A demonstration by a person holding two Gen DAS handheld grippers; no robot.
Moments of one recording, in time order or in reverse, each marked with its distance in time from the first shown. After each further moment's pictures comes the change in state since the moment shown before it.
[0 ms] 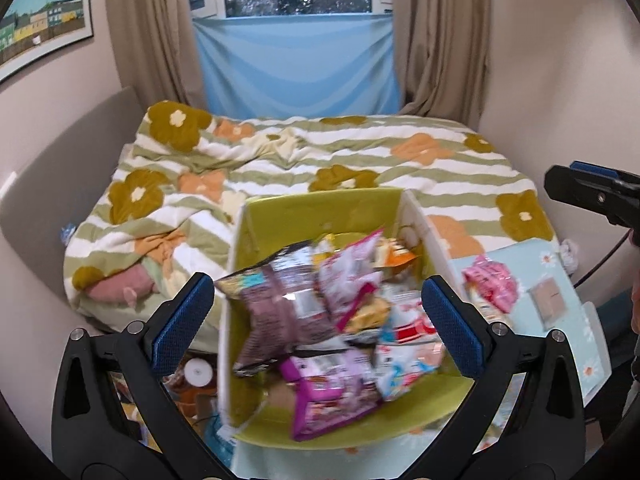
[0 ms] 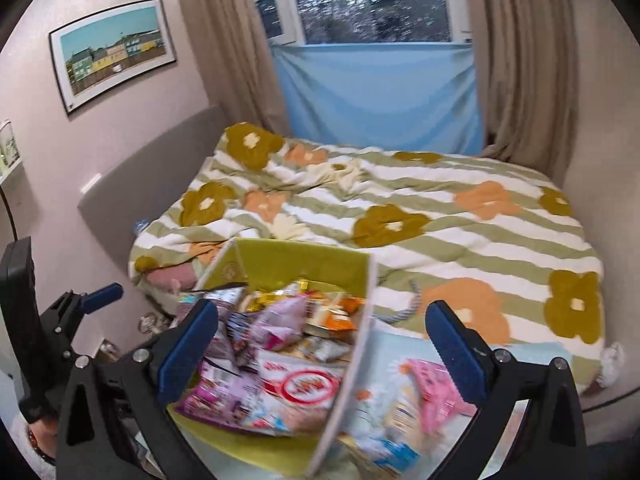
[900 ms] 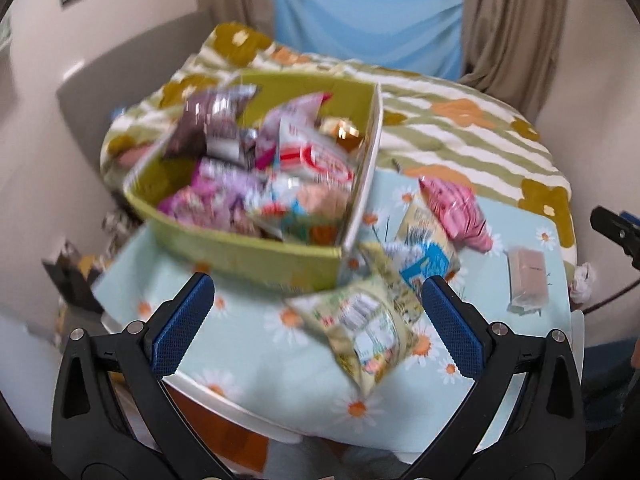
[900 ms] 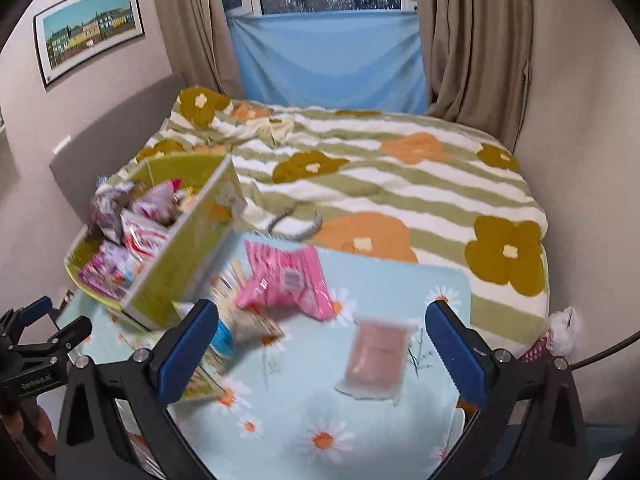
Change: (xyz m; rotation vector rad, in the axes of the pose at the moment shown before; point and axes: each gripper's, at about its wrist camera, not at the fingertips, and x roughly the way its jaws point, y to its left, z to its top) left arm -0.014 -0.168 -0.127 -0.309 0.175 0.241; right arm -0.039 -0.190 -0.127 -0.027 0.133 -0.066
